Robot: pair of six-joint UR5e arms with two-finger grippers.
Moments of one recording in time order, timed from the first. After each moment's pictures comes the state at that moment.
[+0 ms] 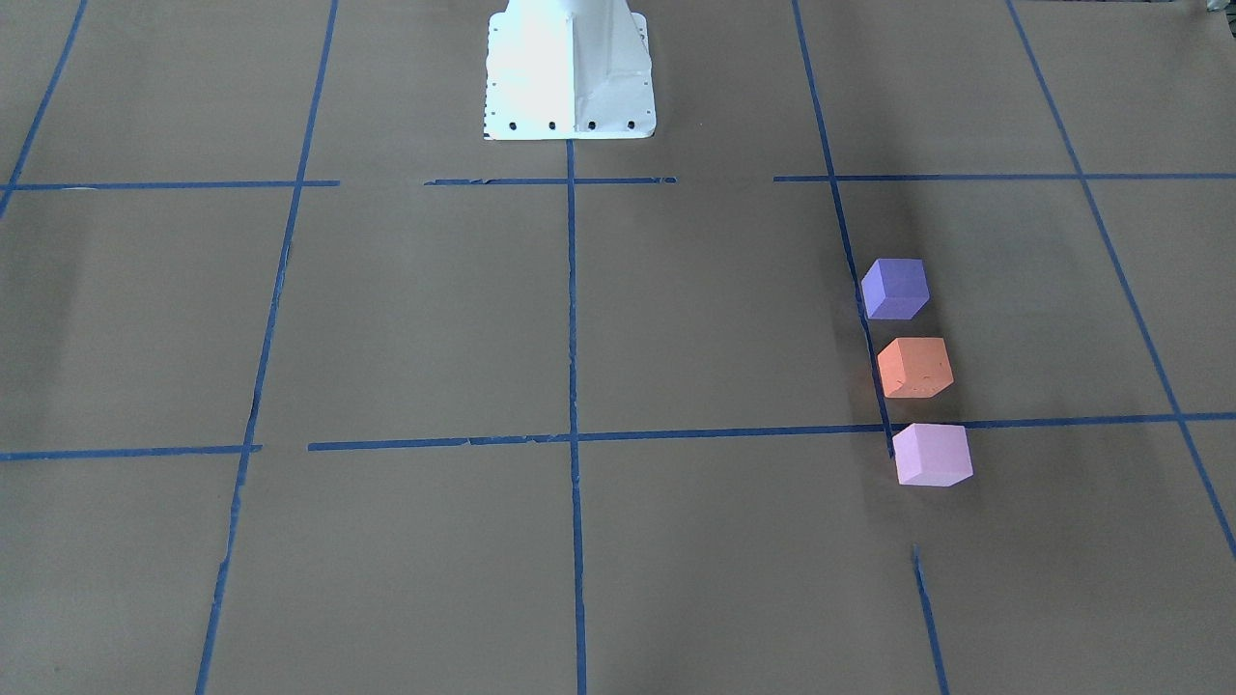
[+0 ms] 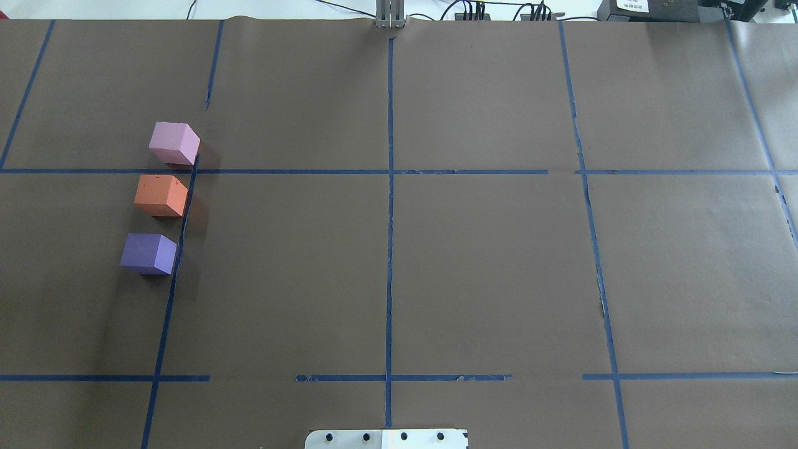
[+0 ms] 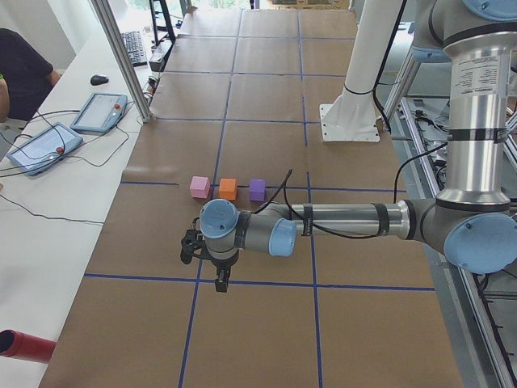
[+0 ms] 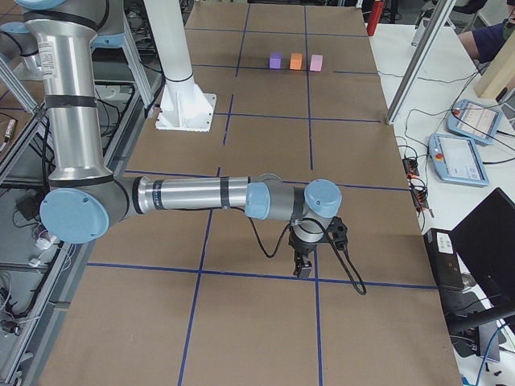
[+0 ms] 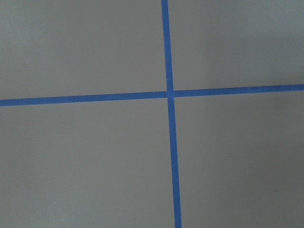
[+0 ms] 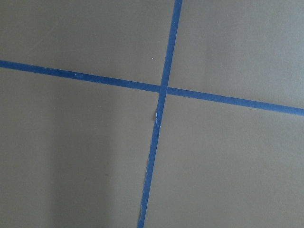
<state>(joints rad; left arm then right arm) -1.53 -1.51 -1.59 -1.75 -2.38 -0.08 1.52 -1.51 1.59 -1.72 2.29 -0.16</state>
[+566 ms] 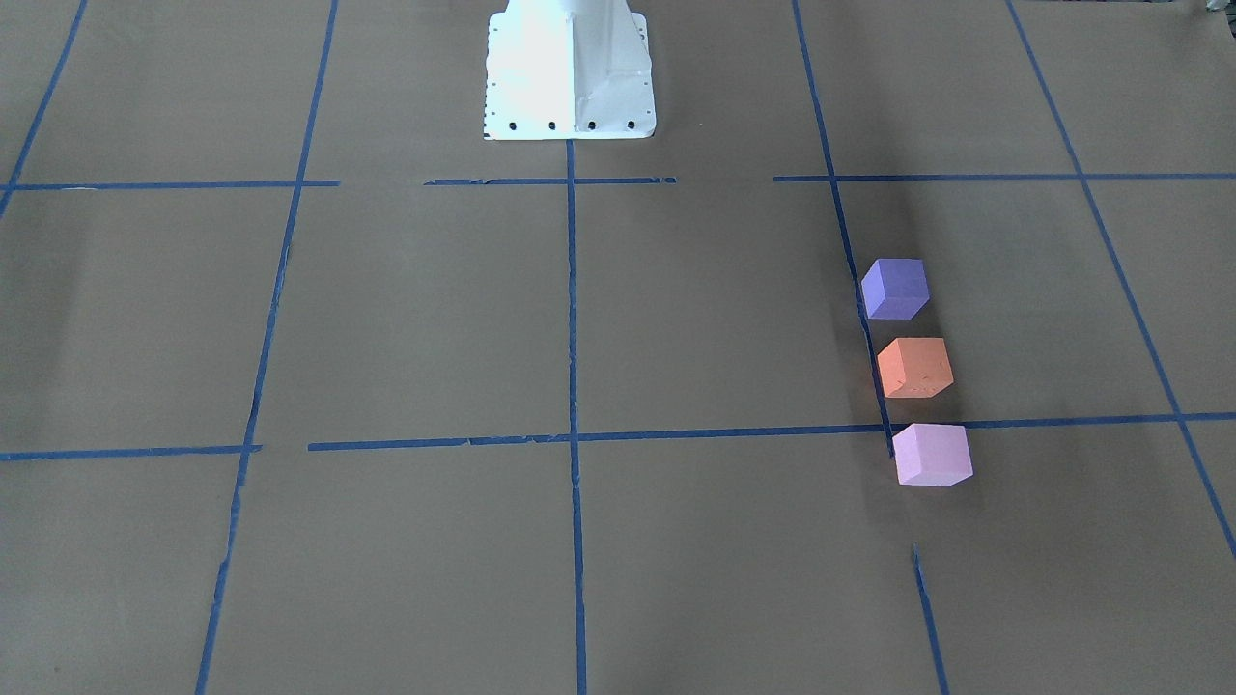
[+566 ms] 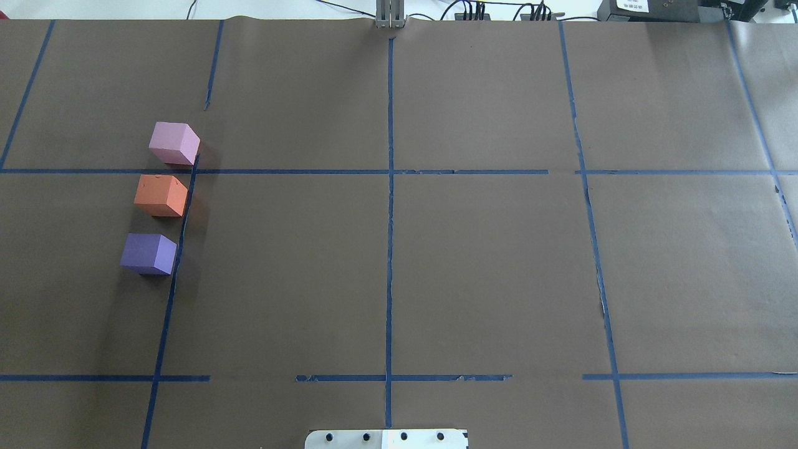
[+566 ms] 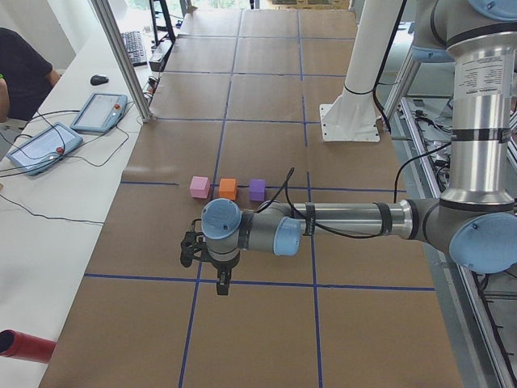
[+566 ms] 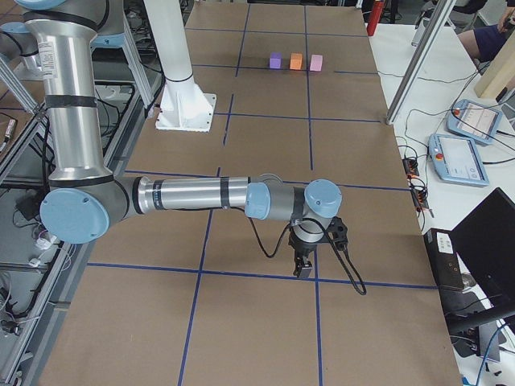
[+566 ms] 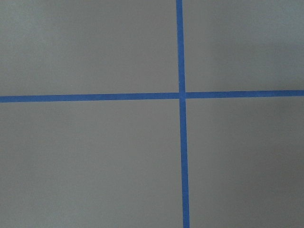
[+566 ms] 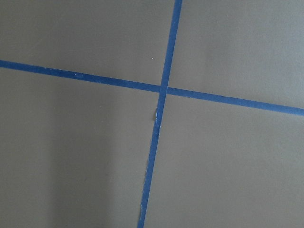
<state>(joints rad) -1.57 -1.51 -1.62 -1.67 -2.37 -0.07 1.52 -1.51 1.59 -1.72 2.29 -0.16</state>
